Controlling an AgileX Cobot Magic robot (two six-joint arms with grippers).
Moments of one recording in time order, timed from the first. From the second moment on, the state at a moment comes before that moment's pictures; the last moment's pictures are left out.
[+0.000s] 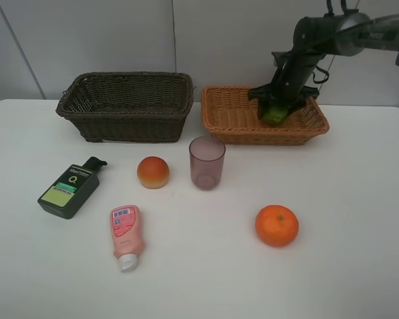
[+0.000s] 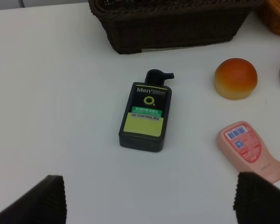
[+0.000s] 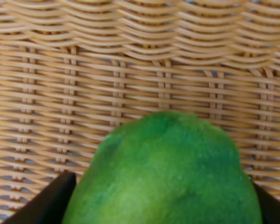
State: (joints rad) left arm -0.13 -0.01 -0.50 0.02 1.07 -0.04; right arm 0.20 2.40 -2.00 -0.07 0.93 0.12
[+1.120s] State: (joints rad) left arm -0.13 -0.01 -0.50 0.02 1.07 -0.04; right arm 0.29 2.04 -1.72 -0.06 1.08 0.06
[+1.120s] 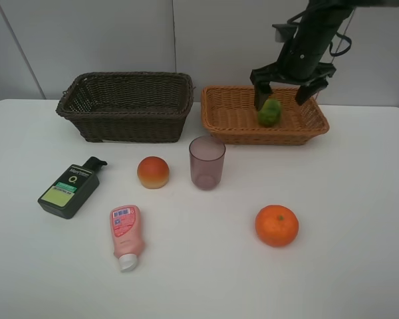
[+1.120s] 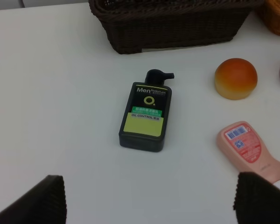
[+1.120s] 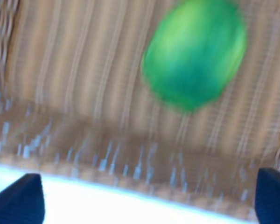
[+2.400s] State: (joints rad) left arm -0.13 -0.01 -0.50 0.02 1.07 -0.04; right arm 0.61 1.64 -0.90 -0.05 0.81 -0.78
